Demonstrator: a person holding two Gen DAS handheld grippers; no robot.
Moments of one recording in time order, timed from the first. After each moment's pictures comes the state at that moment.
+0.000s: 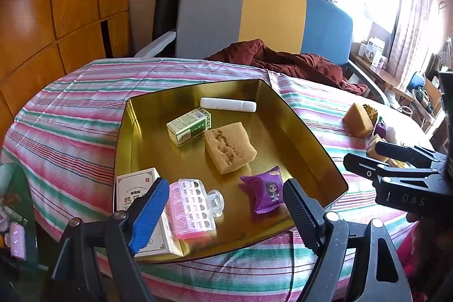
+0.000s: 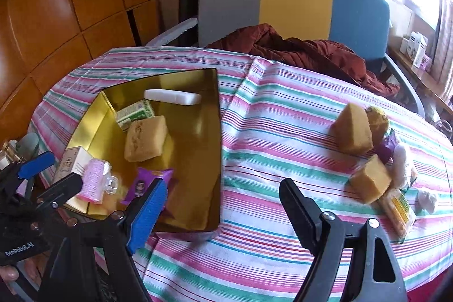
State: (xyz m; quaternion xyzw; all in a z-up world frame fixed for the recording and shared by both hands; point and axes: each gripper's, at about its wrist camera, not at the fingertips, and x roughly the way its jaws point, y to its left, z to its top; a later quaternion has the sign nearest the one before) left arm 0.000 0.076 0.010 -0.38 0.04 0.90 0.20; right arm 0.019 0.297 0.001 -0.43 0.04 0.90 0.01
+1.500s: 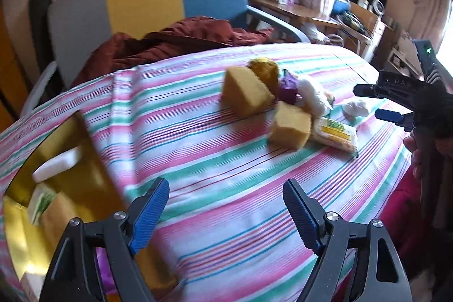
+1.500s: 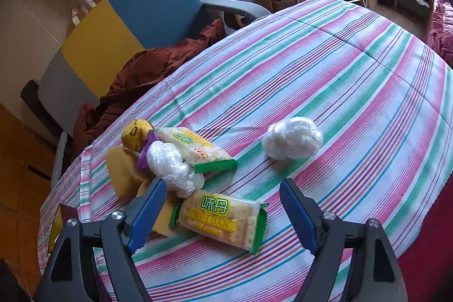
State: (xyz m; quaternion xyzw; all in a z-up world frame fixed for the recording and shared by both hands) left arm 0.002 0.318 -0.002 -0.41 0.18 0.80 0.41; right arm 0.107 0.607 -0.028 -0.36 0.36 0.81 0.28
